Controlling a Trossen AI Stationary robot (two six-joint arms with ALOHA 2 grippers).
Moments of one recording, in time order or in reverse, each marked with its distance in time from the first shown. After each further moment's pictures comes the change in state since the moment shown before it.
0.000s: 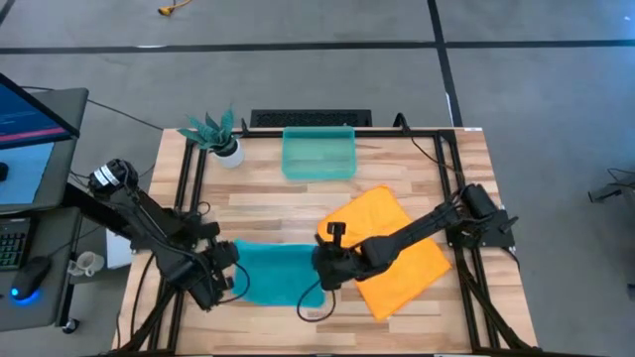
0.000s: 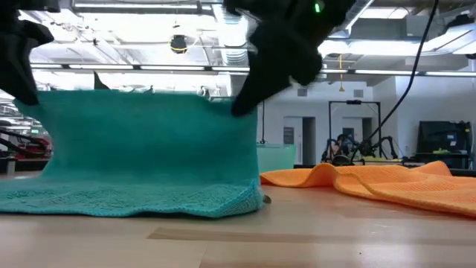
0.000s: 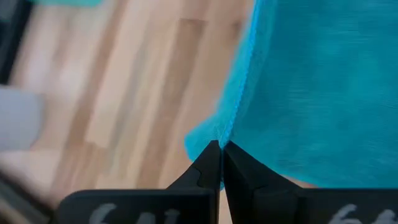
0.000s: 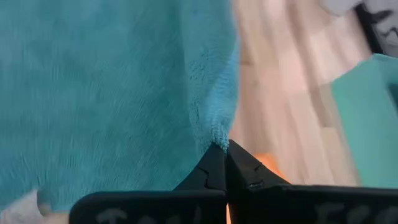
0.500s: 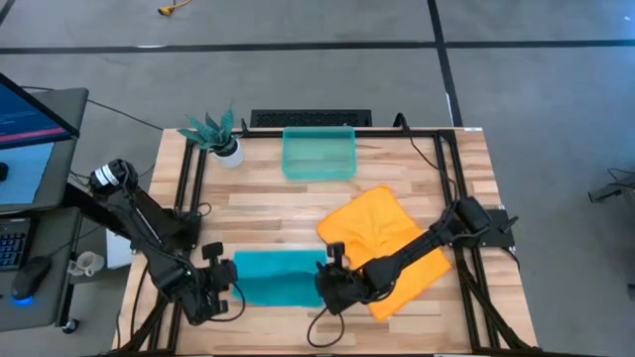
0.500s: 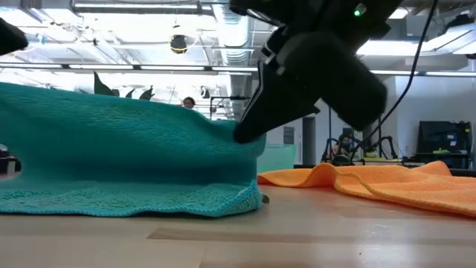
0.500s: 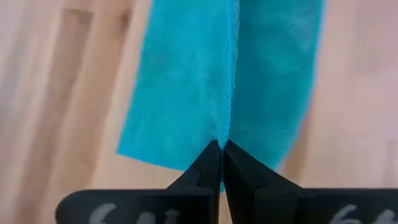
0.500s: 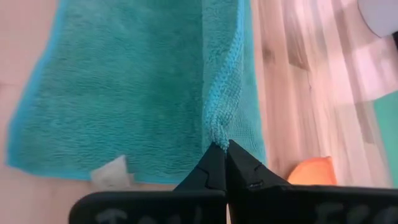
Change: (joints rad) left arm -0.090 0.002 0.000 0.265 0.127 0.003; right arm 0.109 0.082 -0.001 0.067 0.026 -0.026
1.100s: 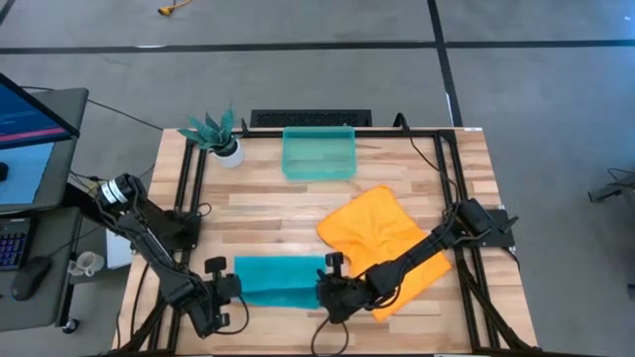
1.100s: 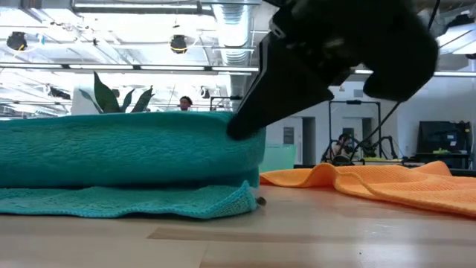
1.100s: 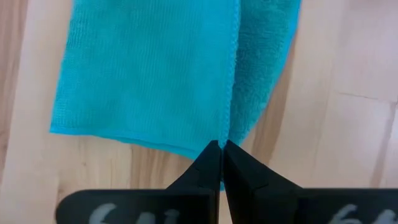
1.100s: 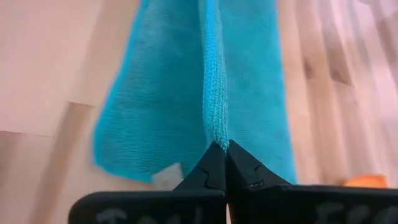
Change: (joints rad) left arm -0.018 0.176 0.000 0.116 0.149 -0.030; right arm 0.037 0.000 0.000 0.076 -0.098 0.027
